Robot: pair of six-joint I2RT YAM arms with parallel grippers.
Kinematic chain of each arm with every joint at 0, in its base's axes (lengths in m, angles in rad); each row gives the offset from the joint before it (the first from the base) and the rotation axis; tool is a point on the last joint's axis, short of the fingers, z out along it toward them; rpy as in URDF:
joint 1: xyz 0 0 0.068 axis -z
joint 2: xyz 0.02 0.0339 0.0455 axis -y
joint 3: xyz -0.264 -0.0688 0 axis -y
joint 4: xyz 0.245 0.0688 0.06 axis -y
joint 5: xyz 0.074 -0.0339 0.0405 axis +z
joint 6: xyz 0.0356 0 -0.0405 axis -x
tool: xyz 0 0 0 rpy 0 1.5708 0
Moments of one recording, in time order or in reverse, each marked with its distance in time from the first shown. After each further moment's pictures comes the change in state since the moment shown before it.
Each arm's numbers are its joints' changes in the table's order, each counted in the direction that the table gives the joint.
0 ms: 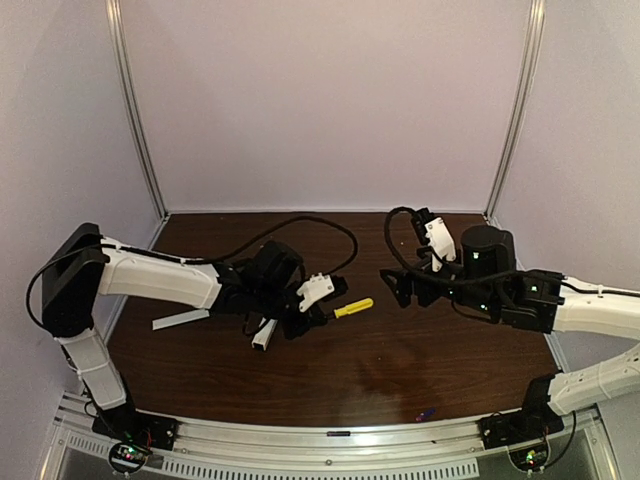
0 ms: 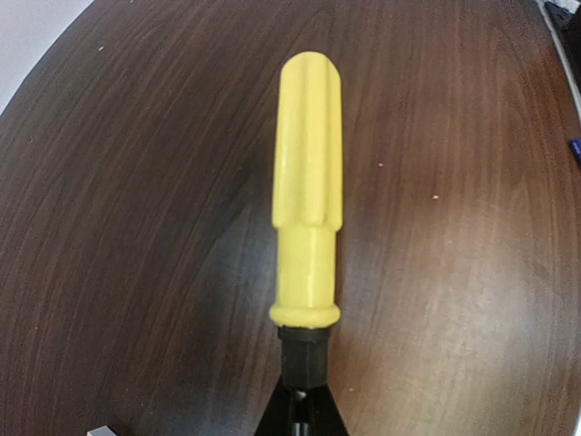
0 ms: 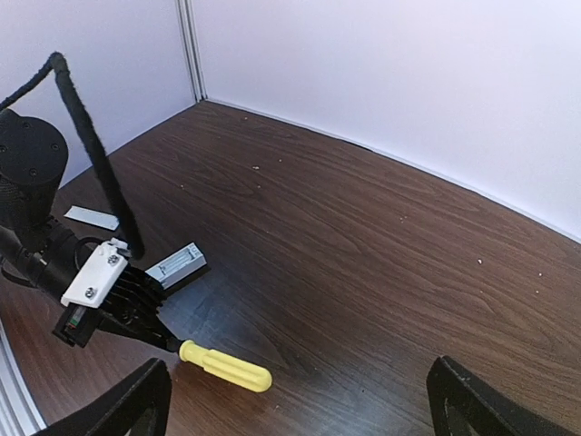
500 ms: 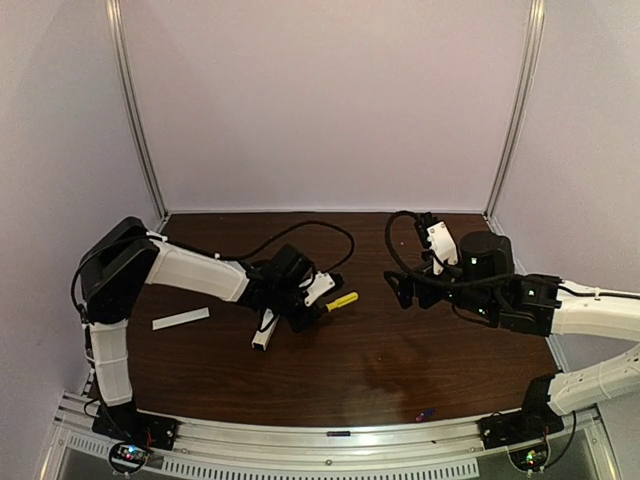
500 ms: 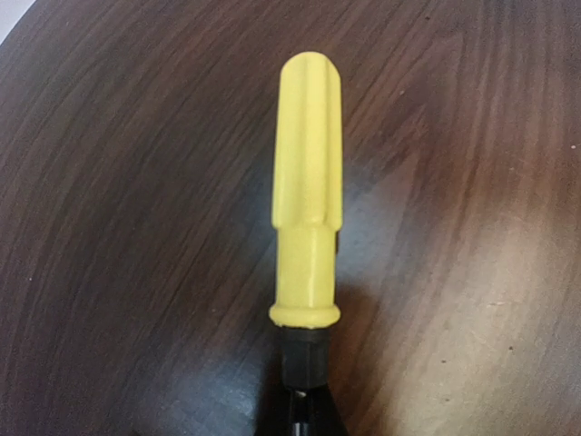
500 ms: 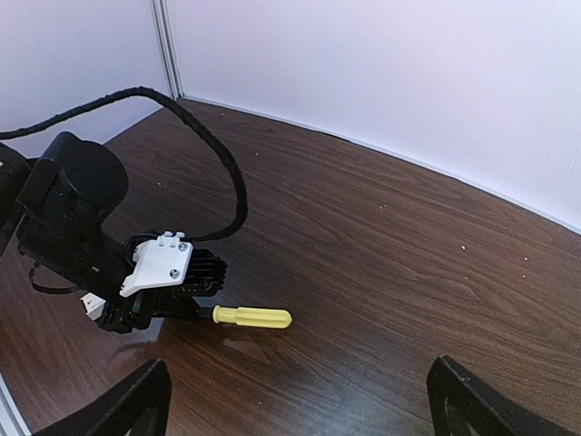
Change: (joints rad) left arm -0.064 -0.240 0.144 -0.020 0.158 0.082; right arm 0.010 0.000 -0.036 0.019 -0.056 -0.020
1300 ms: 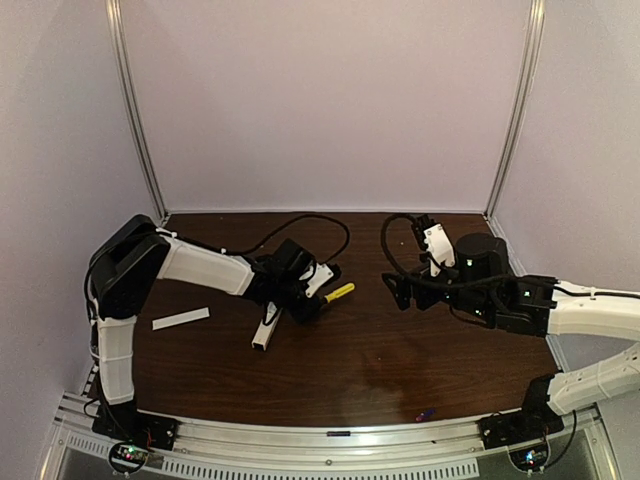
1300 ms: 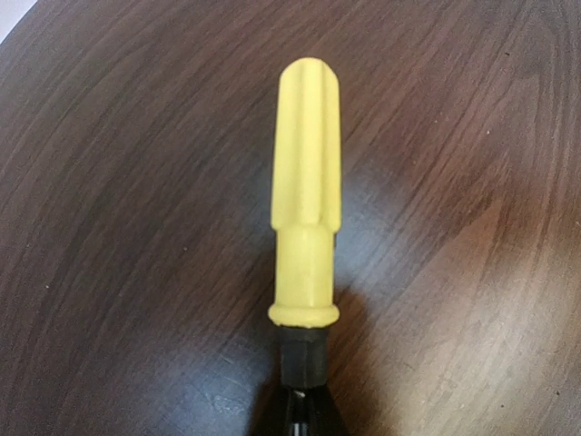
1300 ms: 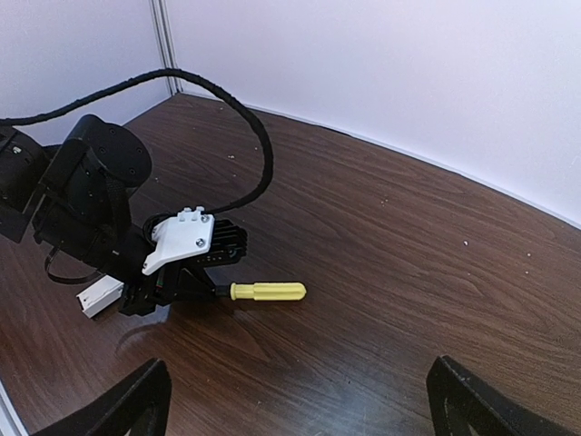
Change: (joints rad) left arm -0.045 -0.079 0.074 0.008 0.029 0.053; right arm 0.001 -0.022 -0.010 0.019 0.000 -0.004
